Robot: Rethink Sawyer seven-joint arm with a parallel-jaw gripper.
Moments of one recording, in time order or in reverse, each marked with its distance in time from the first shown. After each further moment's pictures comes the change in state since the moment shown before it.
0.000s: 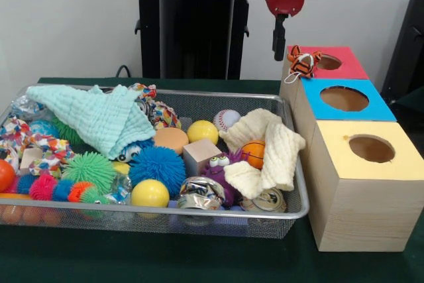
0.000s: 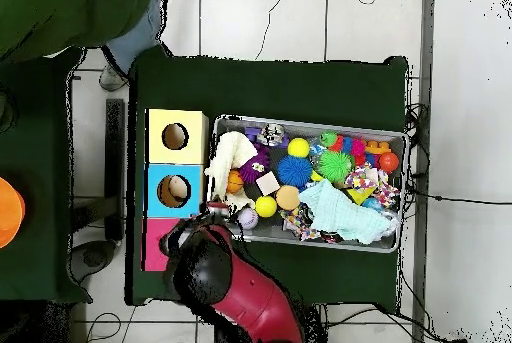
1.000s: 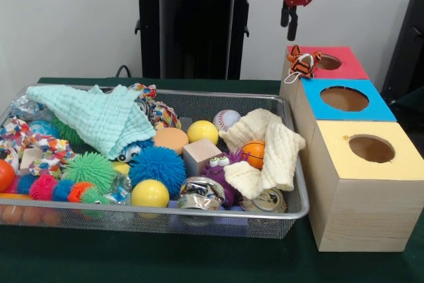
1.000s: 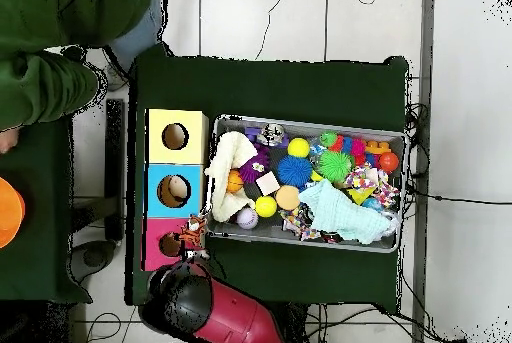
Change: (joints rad) arm 0.113 -0.001 -0.109 0.037 -0.155 0.266 0.000
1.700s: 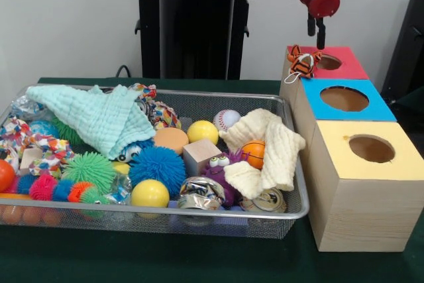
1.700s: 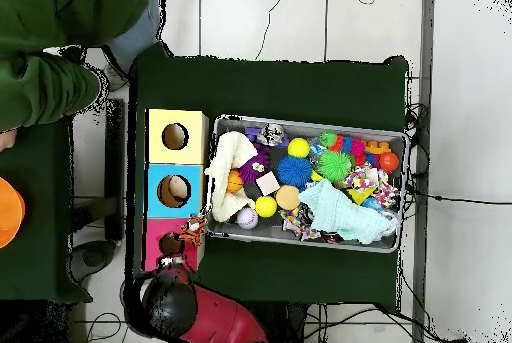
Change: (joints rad) arm -0.181 -0.009 0.364 0.190 0.068 -0.210 0.000
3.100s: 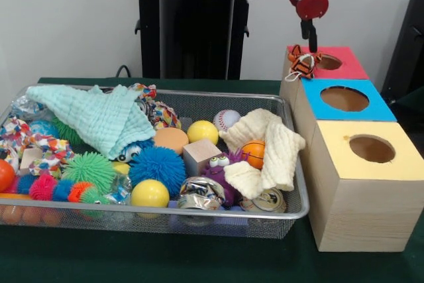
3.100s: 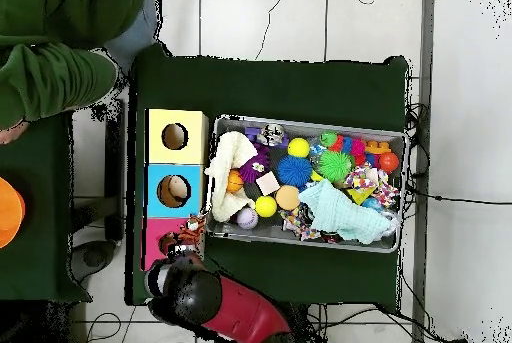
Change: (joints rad) arm -0.182 -0.015 0.139 0.023 0.001 -0.021 0.000
